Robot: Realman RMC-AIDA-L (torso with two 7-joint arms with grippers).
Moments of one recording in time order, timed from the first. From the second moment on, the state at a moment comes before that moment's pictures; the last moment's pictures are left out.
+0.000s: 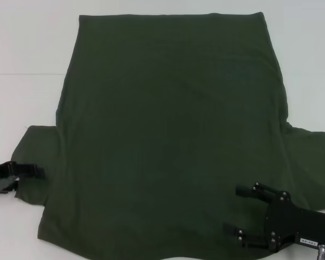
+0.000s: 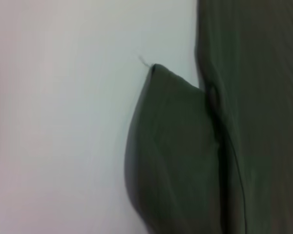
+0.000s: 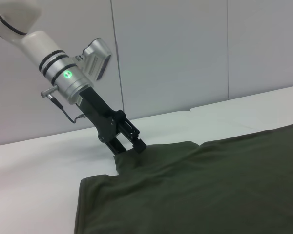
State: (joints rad) left arm -0.55 -1.96 0.51 0.67 2.51 1.33 -2.48; right arm 0.37 2.10 -0.70 -0.39 -1.90 -1.53 0.84
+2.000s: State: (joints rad) left arm -0.60 -1.90 0.53 0.84 2.54 1.40 -2.49; right arm 0.38 2.10 -0.70 -0.39 -1.90 -1.53 0.84
